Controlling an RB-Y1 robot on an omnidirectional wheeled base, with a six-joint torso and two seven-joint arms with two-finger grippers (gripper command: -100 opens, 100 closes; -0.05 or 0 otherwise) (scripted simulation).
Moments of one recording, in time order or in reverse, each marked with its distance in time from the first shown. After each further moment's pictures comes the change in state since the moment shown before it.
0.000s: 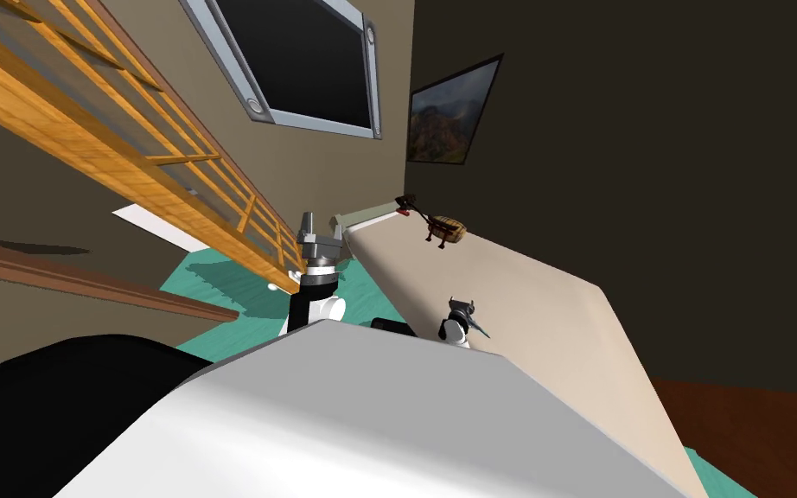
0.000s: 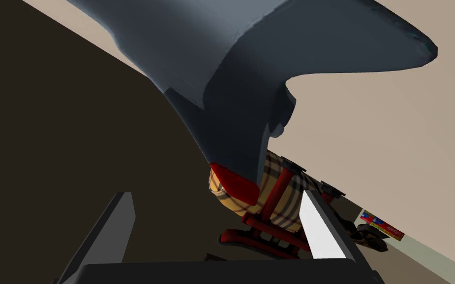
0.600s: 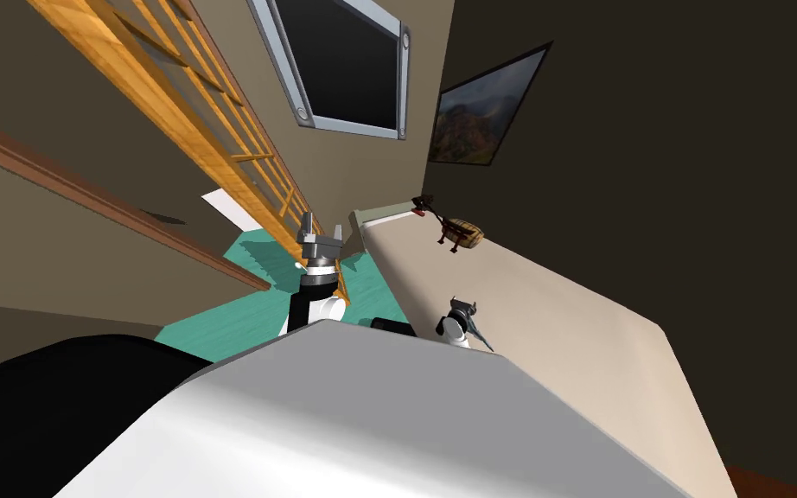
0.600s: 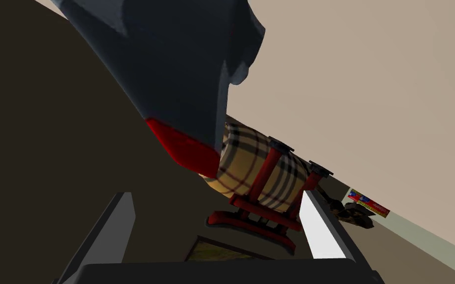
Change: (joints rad) left arm 0.000 0.000 0.000 0.000 0.000 0.000 0.000; right arm -0.024 -0.031 0.095 0.023 -0.186 0.151 0.037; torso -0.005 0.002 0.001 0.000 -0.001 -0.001
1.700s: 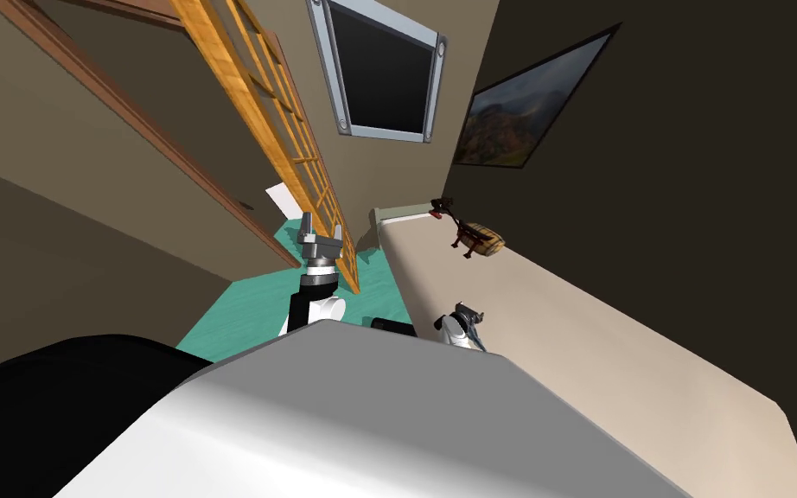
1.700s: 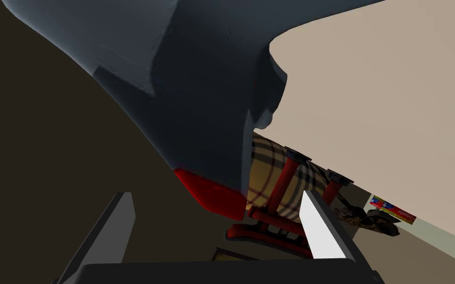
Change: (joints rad) left arm 0.000 0.000 0.000 0.000 0.000 0.000 0.000; right arm -0.045 -0.041 0.115 0.059 -0.314 0.258 0.023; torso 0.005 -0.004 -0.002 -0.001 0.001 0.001
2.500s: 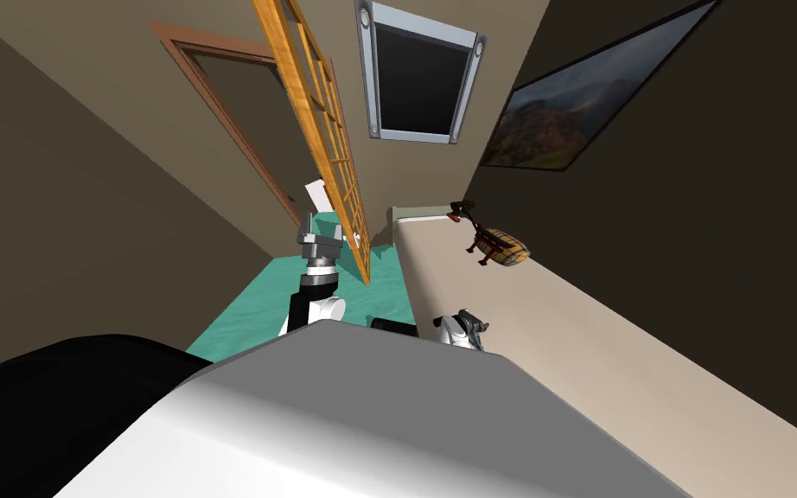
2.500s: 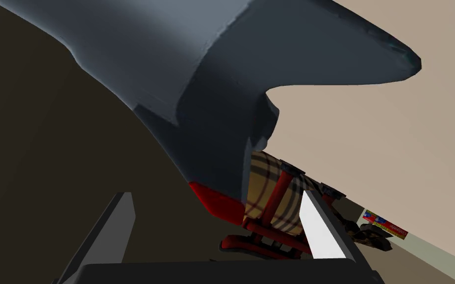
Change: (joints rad) left arm 0.000 0.000 0.000 0.000 0.000 0.000 0.000; right arm -0.020 -0.033 0.104 0.014 -0.250 0.200 0.044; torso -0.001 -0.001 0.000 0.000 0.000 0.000
